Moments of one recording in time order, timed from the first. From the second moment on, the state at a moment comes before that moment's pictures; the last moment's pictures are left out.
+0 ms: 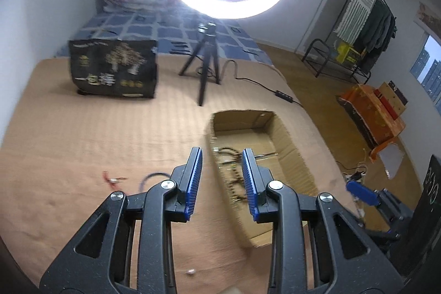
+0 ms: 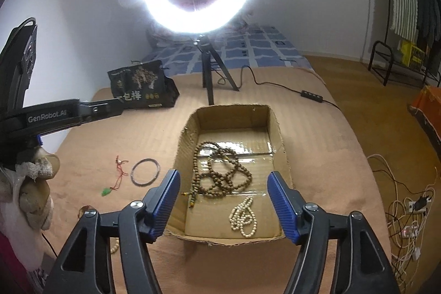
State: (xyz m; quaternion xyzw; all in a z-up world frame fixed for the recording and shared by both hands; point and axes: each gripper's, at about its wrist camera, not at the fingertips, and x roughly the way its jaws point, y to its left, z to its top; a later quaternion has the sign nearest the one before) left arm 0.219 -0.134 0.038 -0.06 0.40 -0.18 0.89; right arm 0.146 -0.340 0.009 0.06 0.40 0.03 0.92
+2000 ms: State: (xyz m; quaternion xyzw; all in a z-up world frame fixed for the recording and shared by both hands) left arm 0.171 0.048 -0.145 -0.04 0.59 -0.08 0.80; right arm 0.165 -0.124 -0.145 -0.11 0.57 0.27 0.77
